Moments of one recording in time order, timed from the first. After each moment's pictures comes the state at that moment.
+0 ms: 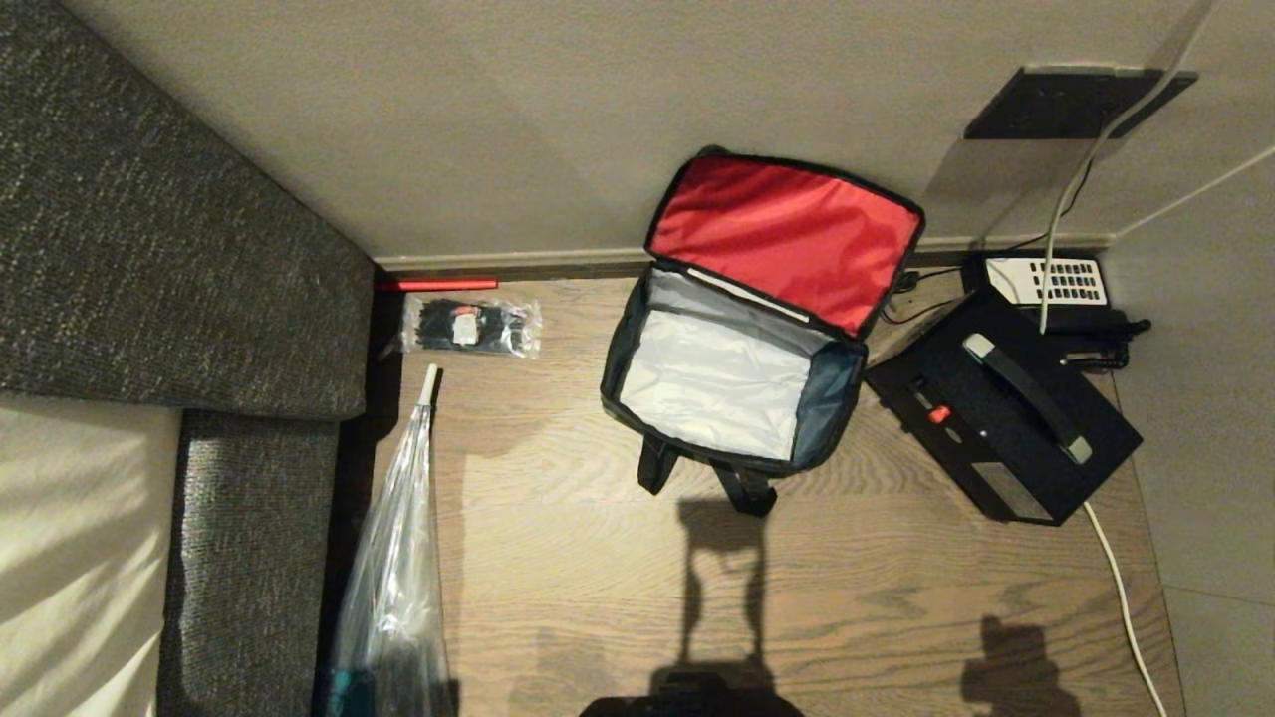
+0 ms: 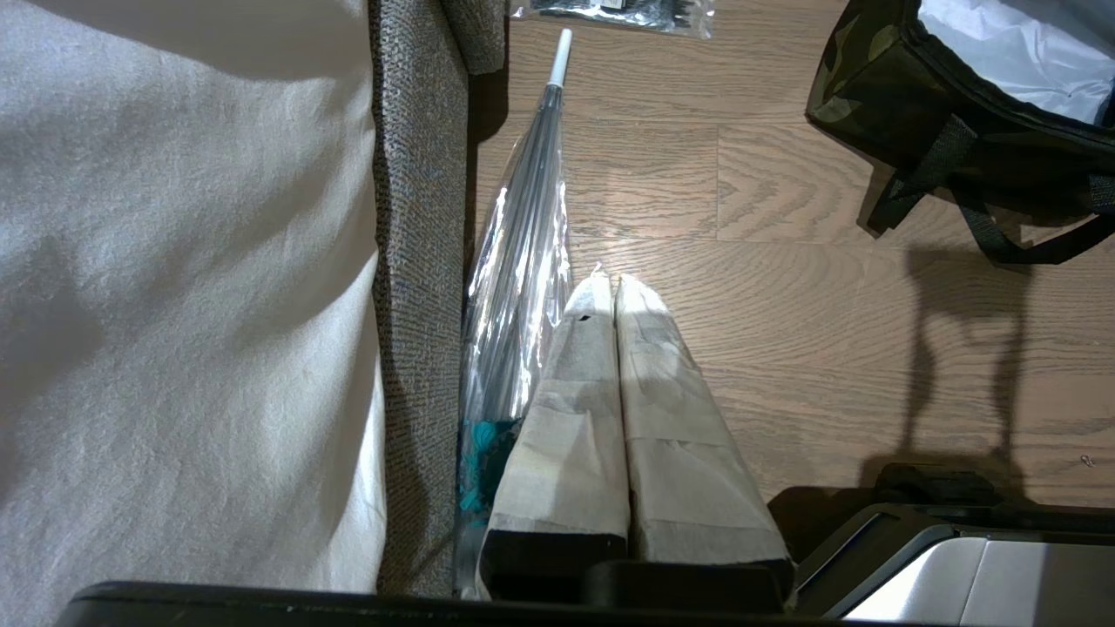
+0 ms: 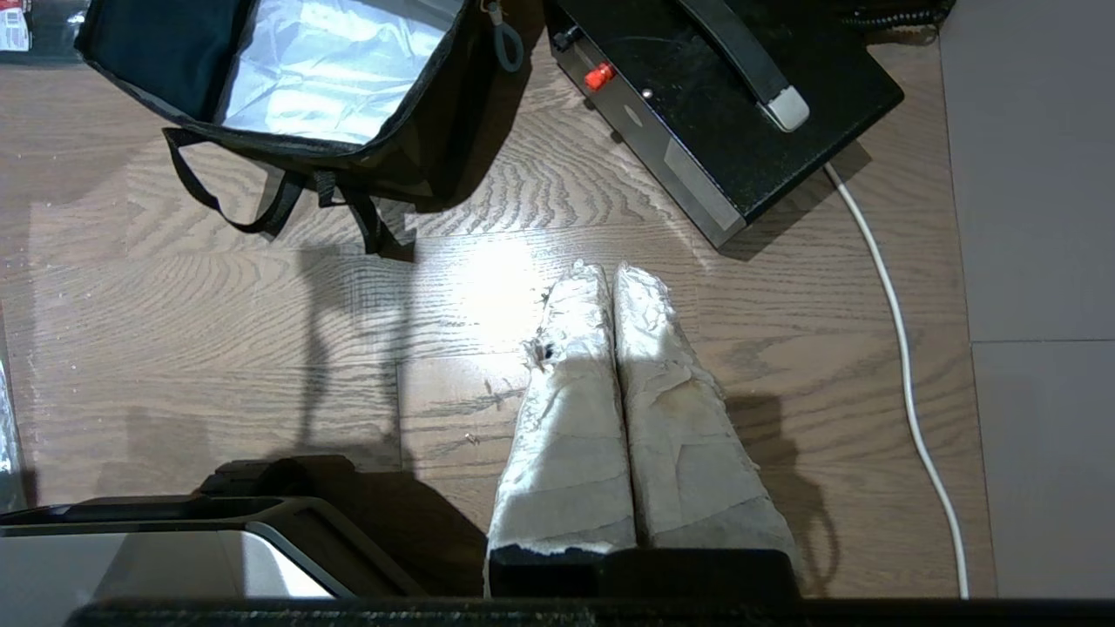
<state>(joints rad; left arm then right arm) 0.00 0.00 0.00 0.01 0.01 0.00 0.01 0.00 0.00 -0.04 -0.01 0.05</state>
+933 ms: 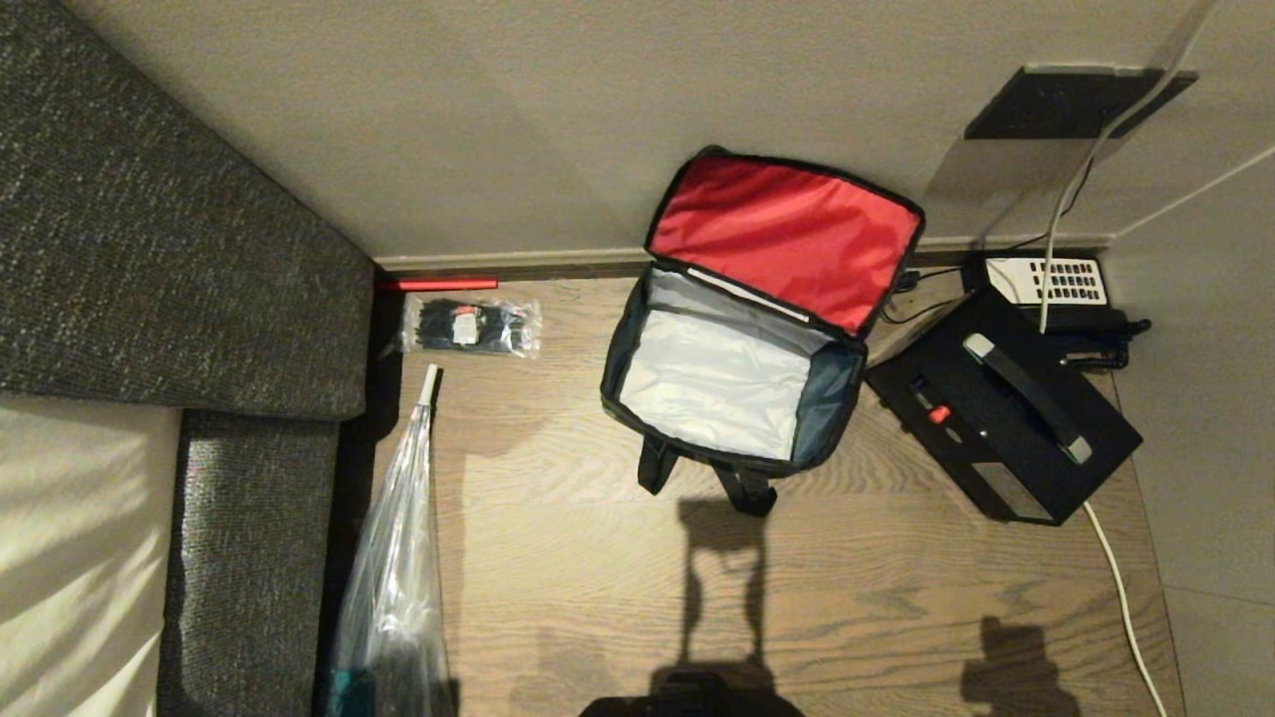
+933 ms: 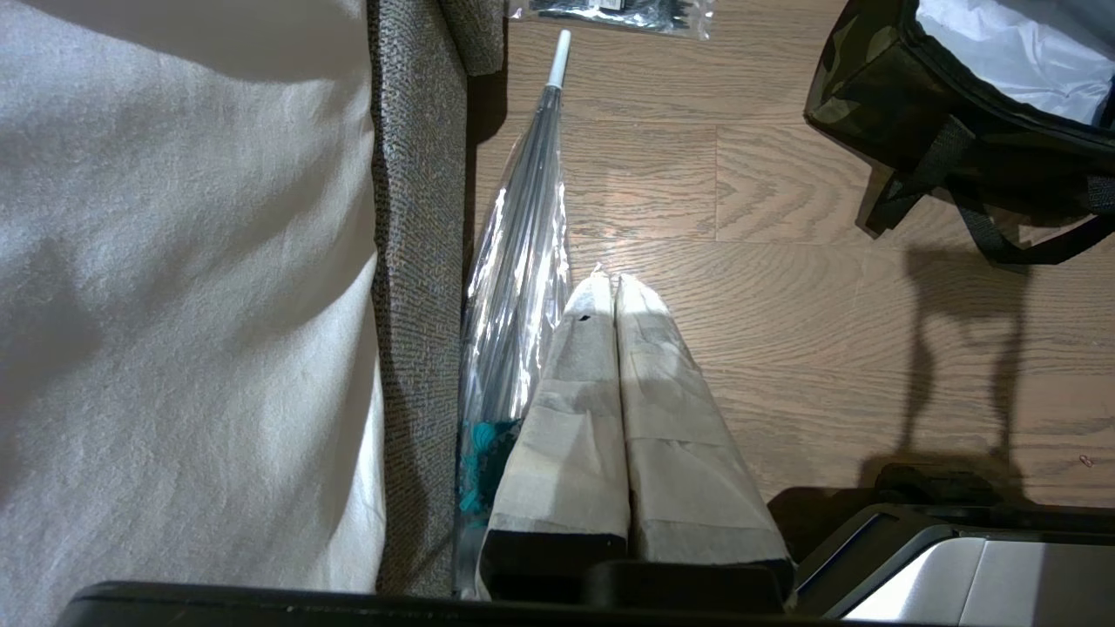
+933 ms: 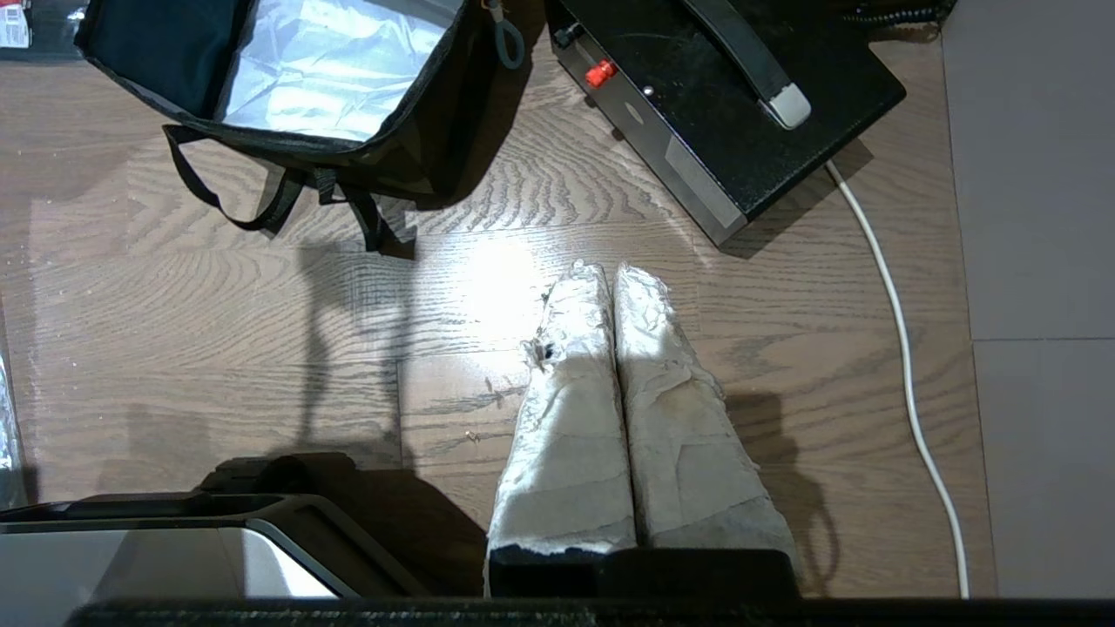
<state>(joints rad) 0.00 0.00 0.00 0.01 0.00 0.00 0.01 0.00 0.00 -0.03 -0.01 0.05</state>
